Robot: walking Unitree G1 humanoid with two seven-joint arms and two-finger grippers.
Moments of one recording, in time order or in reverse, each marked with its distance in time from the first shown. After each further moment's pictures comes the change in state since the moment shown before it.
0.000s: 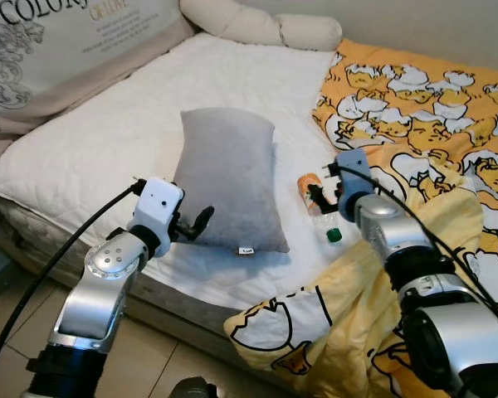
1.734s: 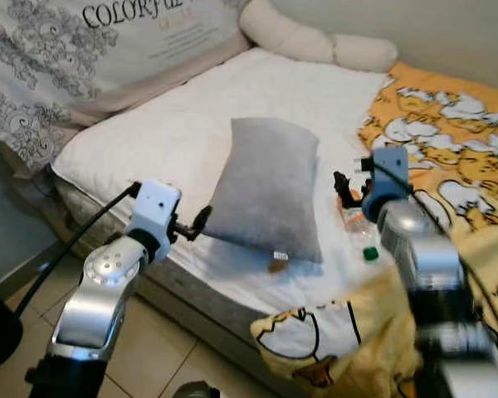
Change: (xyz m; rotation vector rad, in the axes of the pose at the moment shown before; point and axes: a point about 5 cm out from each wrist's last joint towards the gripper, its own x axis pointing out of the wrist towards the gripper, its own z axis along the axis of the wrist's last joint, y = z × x) left arm -0.007 -0.002 0.003 -0.013 0.013 0.011; right arm -0.035 -0.026 0.010 0.075 -0.075 -0.178
